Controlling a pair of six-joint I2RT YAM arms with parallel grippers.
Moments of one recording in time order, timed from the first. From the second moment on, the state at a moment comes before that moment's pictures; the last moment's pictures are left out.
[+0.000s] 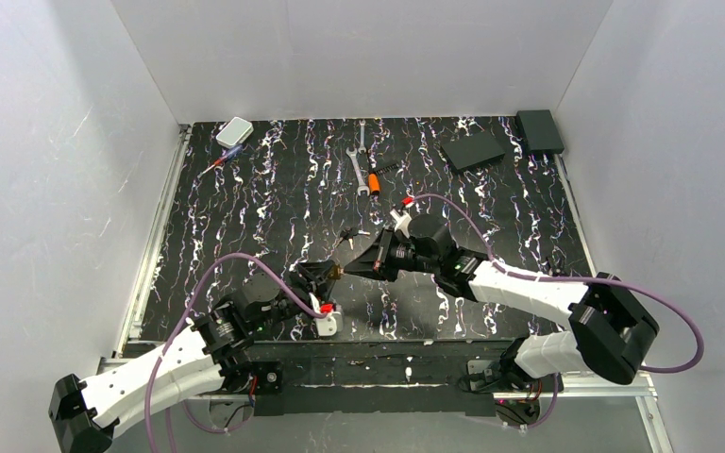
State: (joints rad) left arm -0.95 0.57 0.34 -0.05 0.09 1.02; right arm 0.90 1.32 0.70 0.24 -0.36 1.30
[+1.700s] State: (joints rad) left arm -0.97 0.58 0.35 0.23 0.30 0.93; right arm 1.08 1.09 0.95 -0.22 -0.23 0.42
